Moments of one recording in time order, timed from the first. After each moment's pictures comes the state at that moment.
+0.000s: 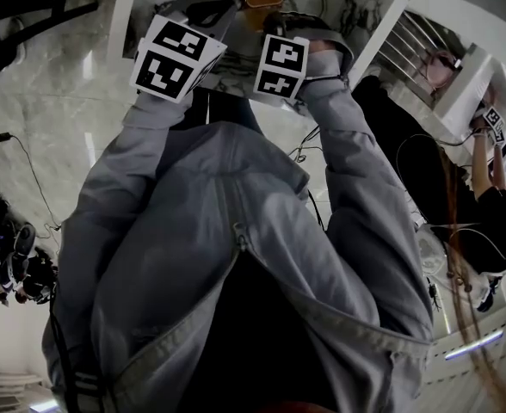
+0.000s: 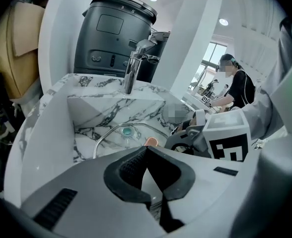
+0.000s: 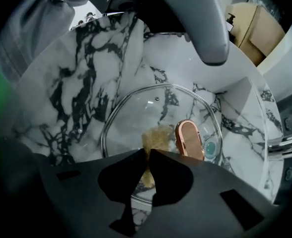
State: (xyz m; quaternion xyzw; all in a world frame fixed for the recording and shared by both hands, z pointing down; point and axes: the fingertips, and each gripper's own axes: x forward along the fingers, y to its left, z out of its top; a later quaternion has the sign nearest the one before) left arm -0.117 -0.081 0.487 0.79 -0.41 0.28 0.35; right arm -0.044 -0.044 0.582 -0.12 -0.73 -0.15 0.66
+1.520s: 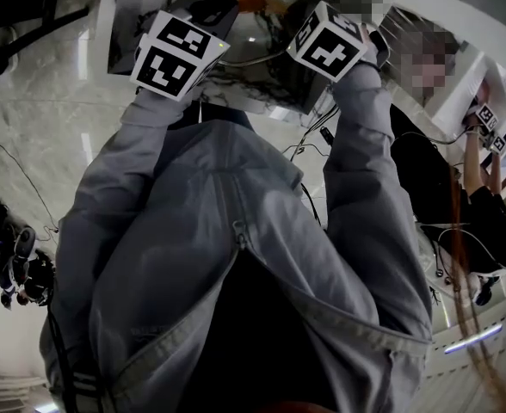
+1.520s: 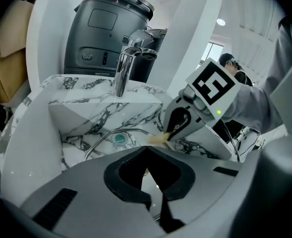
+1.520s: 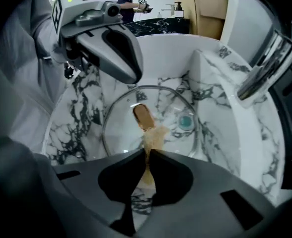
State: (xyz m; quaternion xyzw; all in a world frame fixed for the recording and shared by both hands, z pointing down) left arm -0.087 -0.115 0.490 0.81 -0.39 0.28 0.35; right arm -0.002 -0.119 0.537 -0.09 -0.76 0.03 0.64
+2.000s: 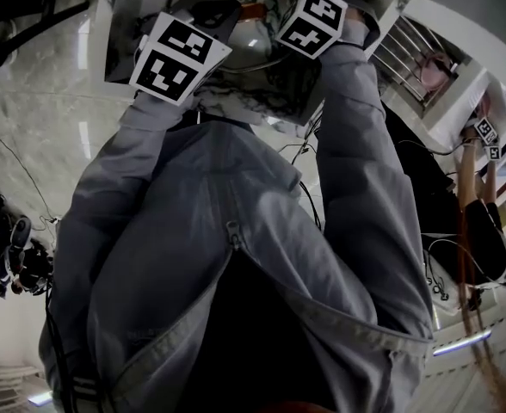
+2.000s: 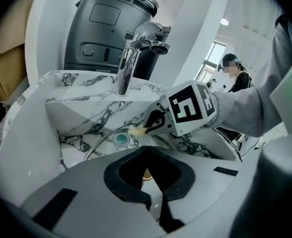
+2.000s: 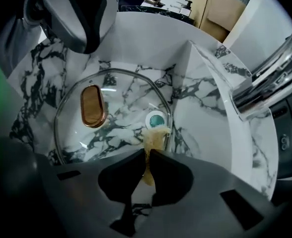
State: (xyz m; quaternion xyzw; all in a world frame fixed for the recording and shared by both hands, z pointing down) left arm -0.089 -0.132 0.501 0.80 -0.39 0.29 0.36; right arm -0.026 -0.202 0.588 -0.01 -0.75 -0.11 0.65
